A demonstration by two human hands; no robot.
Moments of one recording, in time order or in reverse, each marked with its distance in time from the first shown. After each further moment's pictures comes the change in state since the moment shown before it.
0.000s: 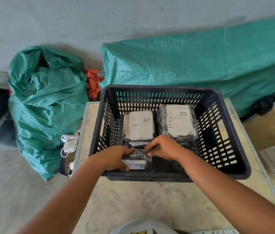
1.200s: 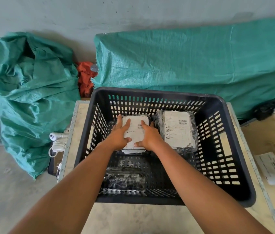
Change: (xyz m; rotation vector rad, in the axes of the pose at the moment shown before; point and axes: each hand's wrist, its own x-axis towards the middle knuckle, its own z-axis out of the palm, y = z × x) left_hand 0.151 -0.032 -0.014 -0.257 0.304 -0.105; right_hand 0.102 -0.008 -0.012 -0.179 0.140 0.278
